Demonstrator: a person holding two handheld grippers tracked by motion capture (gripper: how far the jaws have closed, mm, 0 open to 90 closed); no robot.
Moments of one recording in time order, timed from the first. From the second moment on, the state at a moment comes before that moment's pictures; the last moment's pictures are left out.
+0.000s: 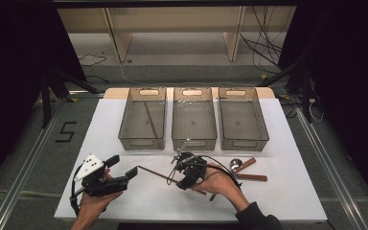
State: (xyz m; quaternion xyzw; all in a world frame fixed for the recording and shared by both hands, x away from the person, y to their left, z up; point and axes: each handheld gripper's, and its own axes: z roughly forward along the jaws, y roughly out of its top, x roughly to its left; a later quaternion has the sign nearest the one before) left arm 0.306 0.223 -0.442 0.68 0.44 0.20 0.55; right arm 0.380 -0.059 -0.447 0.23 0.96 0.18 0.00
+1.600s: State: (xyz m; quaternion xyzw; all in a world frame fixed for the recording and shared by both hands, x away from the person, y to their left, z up) left arm 0.307 0.223 -0.442 0.68 0.44 0.20 0.55; right arm 0.379 -0.044 -0.457 0.19 0.98 0.10 0.01
